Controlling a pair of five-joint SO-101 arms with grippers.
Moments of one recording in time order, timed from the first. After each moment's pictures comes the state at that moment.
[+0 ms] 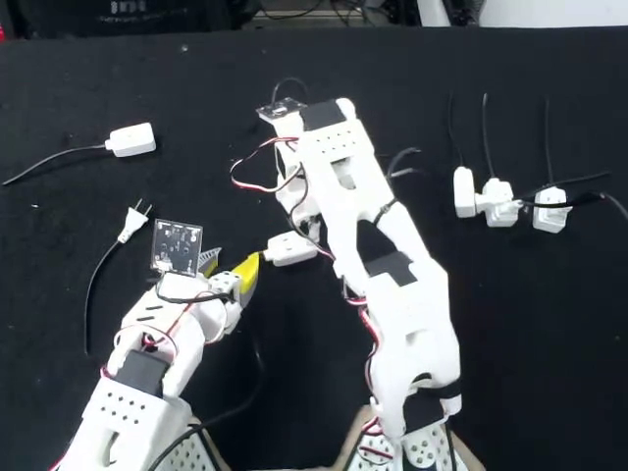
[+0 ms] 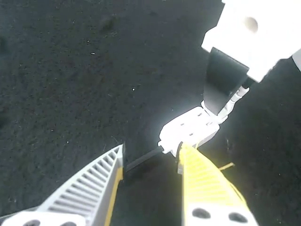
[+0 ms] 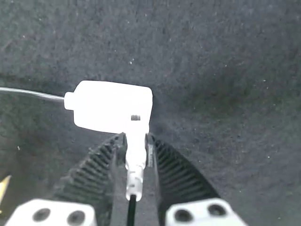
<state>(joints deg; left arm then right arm) 13.6 -84.5 92.3 30.1 7.8 -20.5 38.4 -31.0 98.9 7.2</state>
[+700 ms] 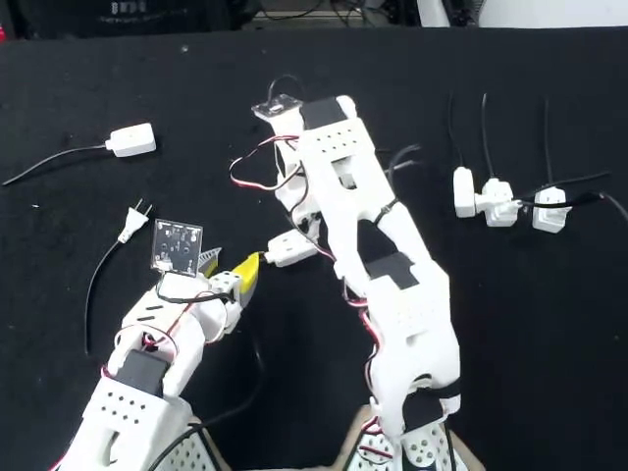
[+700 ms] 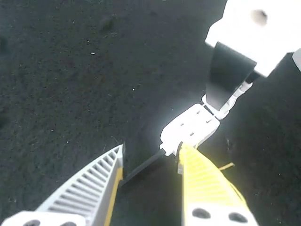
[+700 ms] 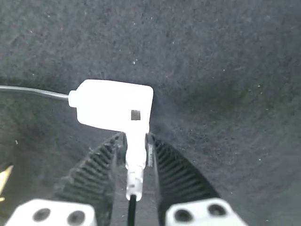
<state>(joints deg) 13.6 -84.5 92.3 30.1 7.8 -20.7 35.9 -31.3 99.3 10.2</state>
